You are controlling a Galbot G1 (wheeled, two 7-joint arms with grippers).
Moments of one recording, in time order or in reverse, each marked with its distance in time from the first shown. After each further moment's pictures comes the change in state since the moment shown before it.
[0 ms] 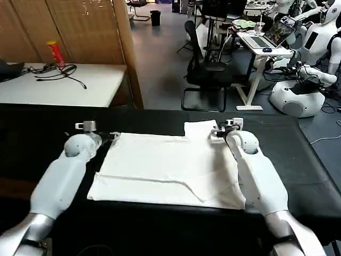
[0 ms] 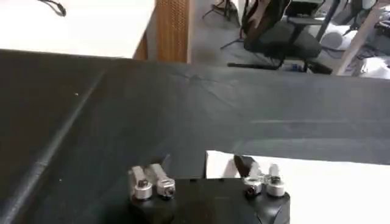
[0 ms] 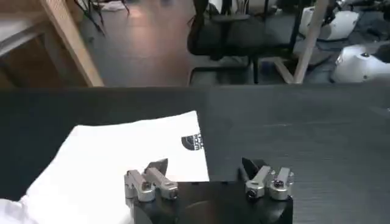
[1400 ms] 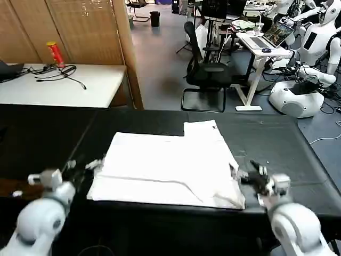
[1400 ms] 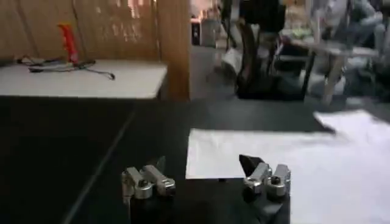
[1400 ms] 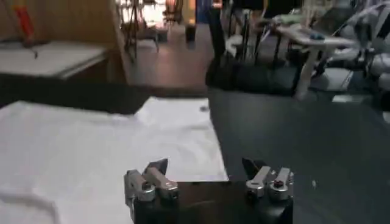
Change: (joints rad) left arm 0.668 0.057 -0.395 -0.832 -0.085 -0.098 -0.208; right arm -0.468 -0.172 0.145 0.714 0.009 0.022 0.031
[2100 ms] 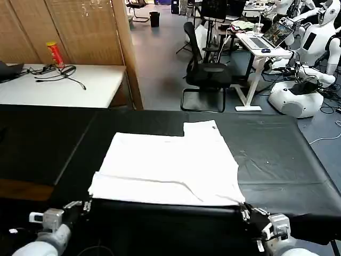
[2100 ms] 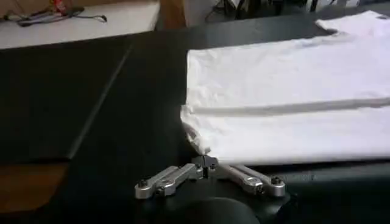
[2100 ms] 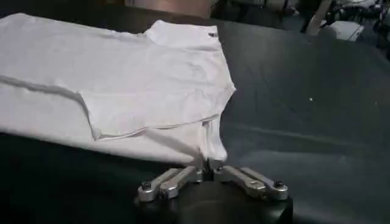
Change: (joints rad) left arm 0.589 -0.002 -0.148 -0.286 0.242 0.060 0.027; right arm -0.842 -0.029 0.273 0.579 -0.099 -0.064 -0.059
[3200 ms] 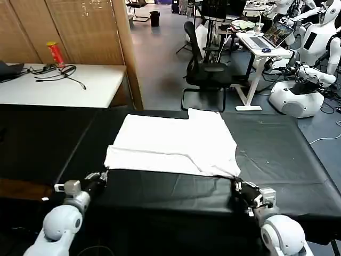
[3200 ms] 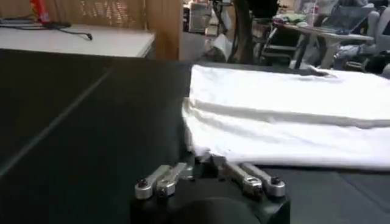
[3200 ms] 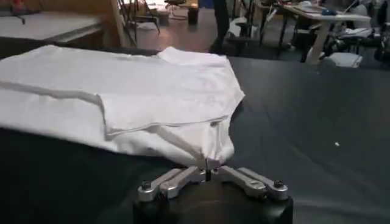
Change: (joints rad) left arm -0.422 -0.099 0.164 0.416 0.032 -0.184 0.128; right arm 0.286 0.001 -0.092 -0.297 -0.012 0.029 -0.029
